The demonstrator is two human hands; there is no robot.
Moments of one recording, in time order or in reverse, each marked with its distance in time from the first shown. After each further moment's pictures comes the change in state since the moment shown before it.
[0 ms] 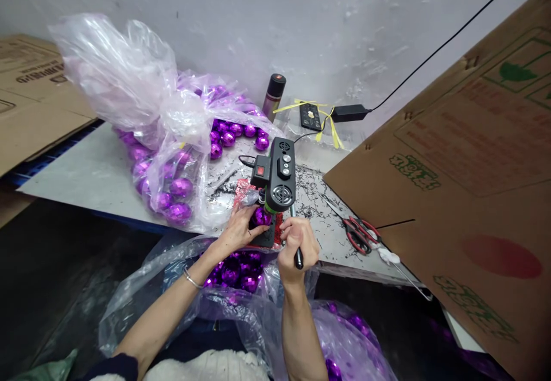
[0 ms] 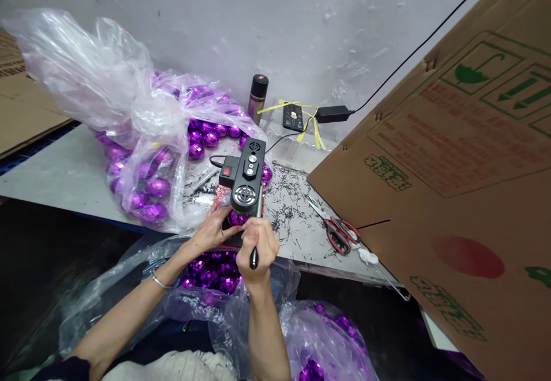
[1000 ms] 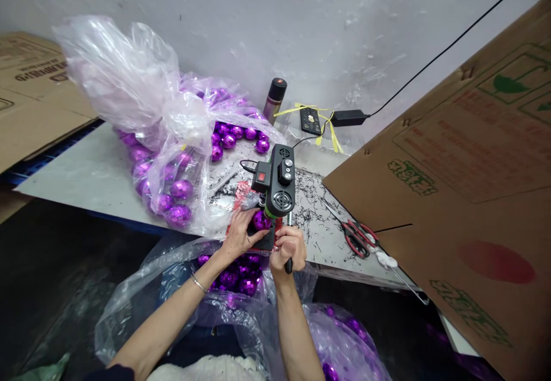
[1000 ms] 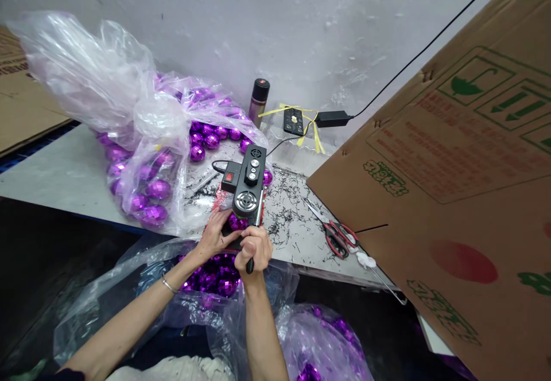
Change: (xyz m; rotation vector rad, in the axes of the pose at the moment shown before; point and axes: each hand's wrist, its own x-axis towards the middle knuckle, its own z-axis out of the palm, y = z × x) left_hand -0.012 -0.009 0.023 -0.031 0.173 0.058; right_hand -0.041 0.038 0.019 0.013 0.114 -0.110
